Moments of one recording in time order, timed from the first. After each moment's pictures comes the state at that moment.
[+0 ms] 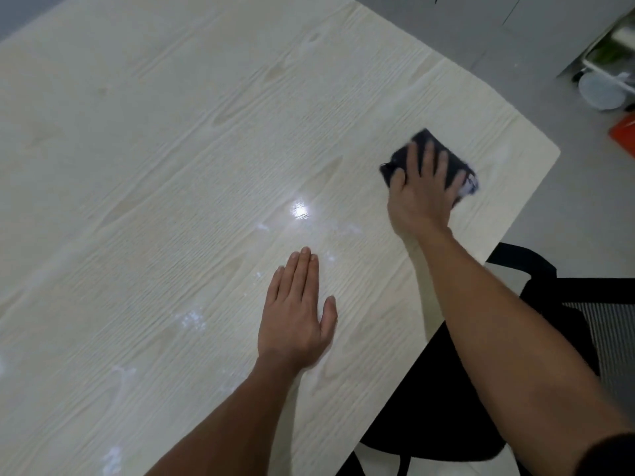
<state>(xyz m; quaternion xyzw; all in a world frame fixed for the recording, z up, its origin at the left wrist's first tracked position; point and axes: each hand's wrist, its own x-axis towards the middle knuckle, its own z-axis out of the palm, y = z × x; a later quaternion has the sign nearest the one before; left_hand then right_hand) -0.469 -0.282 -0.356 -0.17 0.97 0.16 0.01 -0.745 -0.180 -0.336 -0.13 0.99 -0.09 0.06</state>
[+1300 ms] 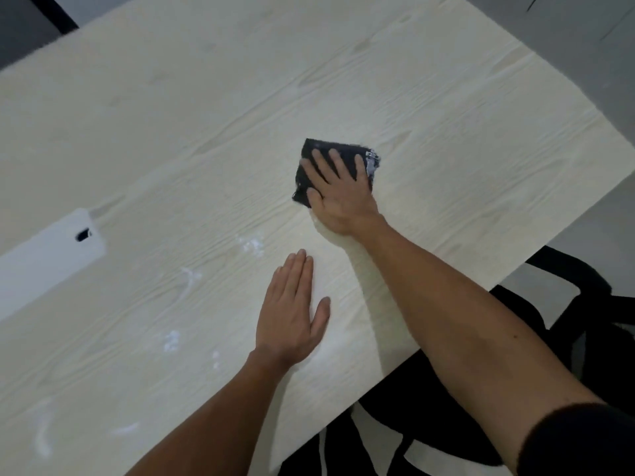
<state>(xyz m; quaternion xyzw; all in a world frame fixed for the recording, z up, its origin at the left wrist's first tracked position) -0.348 -0.277 -0.353 -0.26 0.95 0.15 -0.01 -0.597 -0.307 -0.347 -0.51 0.85 -0.06 0.10</state>
